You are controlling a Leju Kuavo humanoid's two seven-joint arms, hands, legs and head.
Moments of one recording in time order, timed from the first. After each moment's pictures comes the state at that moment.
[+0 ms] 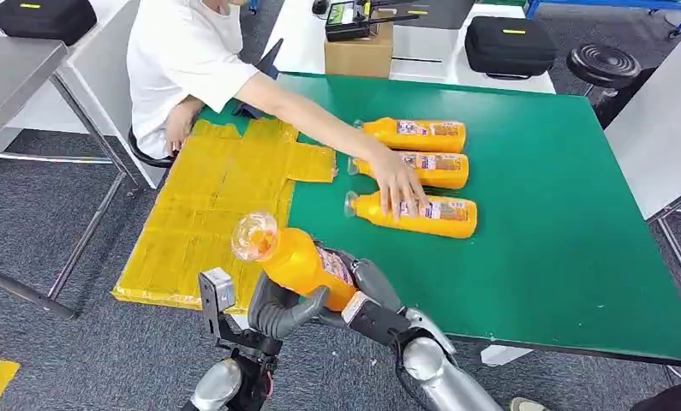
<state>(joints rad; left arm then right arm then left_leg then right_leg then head) -0.02 -0.15 -0.55 -1.38 0.32 0.13 -0.39 -0.30 0.05 0.70 -1.08 0.38 0.03 -0.46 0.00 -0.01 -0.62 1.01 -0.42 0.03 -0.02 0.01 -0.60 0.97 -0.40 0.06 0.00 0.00</state>
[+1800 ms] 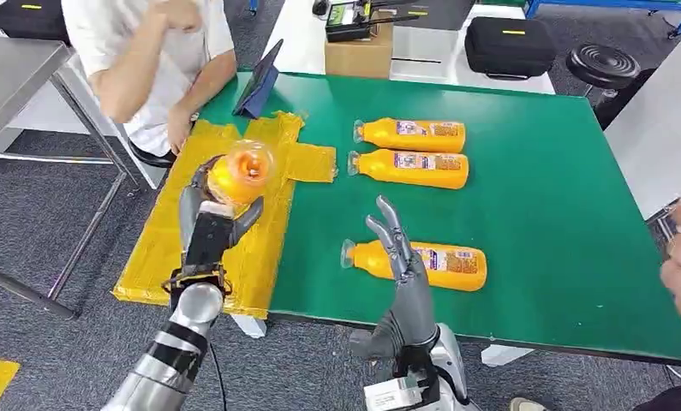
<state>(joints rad) -0.34 -0.13 -0.23 -1.15 -0.45 0.63 -0.35 -0.13 0.03 0.73 -1.58 0.50 -0.49 -0.62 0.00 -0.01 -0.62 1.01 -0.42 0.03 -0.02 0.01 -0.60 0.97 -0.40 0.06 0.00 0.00</state>
